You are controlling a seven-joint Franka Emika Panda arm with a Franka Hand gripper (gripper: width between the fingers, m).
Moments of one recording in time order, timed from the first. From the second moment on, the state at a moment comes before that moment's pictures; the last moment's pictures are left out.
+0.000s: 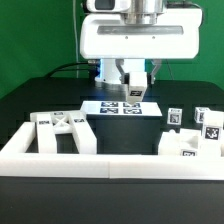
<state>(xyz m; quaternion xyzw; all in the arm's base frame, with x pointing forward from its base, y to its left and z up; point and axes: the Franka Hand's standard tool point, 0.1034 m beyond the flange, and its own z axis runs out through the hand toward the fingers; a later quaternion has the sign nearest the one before) 0.536 -0.007 0.117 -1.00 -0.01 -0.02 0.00</state>
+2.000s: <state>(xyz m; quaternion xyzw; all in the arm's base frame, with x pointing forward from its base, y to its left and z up) 0.608 0.025 0.108 -0.97 -0.05 -0.22 0.00</state>
